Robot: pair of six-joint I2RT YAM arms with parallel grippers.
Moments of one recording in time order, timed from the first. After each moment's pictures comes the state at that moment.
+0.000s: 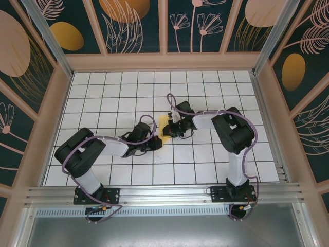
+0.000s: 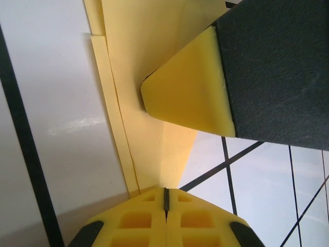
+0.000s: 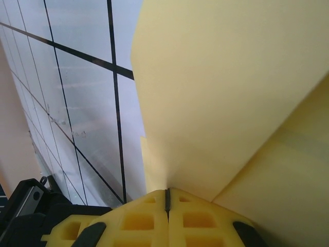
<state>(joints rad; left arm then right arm) -0.73 1.69 0.58 0.32 0.30 -0.79 0.57 2.00 1.07 -0.14 -0.73 0.63</state>
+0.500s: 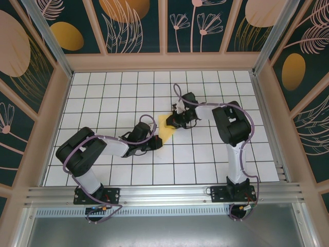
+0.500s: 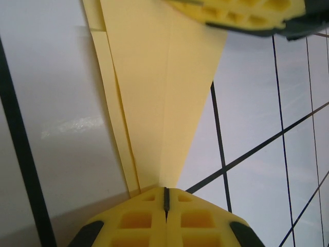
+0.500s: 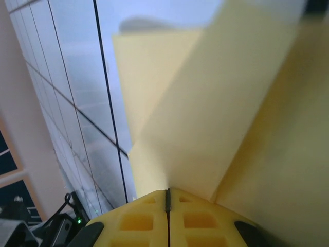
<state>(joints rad) -0.73 1.70 0.57 0.35 0.31 -0.82 0.45 2.13 1.27 -0.24 -0.80 0.59</state>
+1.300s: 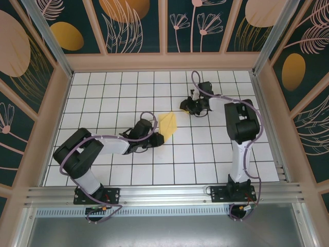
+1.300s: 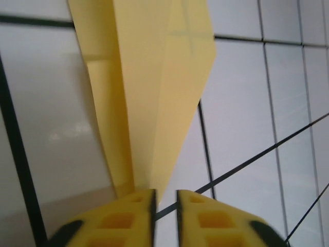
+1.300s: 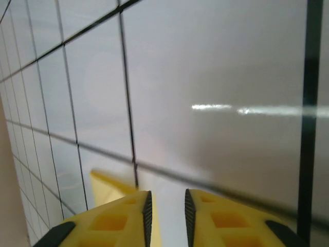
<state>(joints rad) -0.72 1.65 0.65 0.23 0.24 -0.80 0.28 2.06 1.29 -0.21 -0.61 0.58</state>
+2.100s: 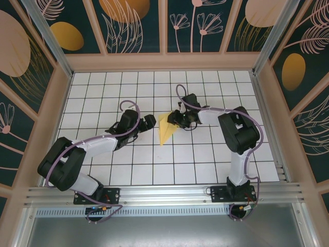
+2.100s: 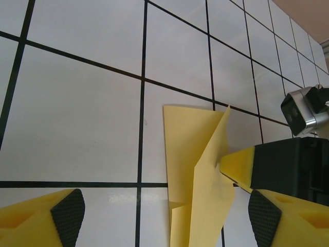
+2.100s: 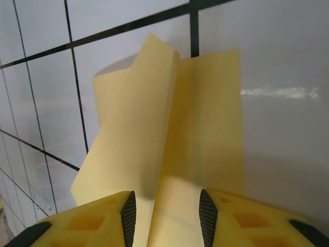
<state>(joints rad) -0.57 1.49 0.65 0.21 -0.01 -0.84 0.50 1.95 1.12 -0.13 -0.48 0.71</state>
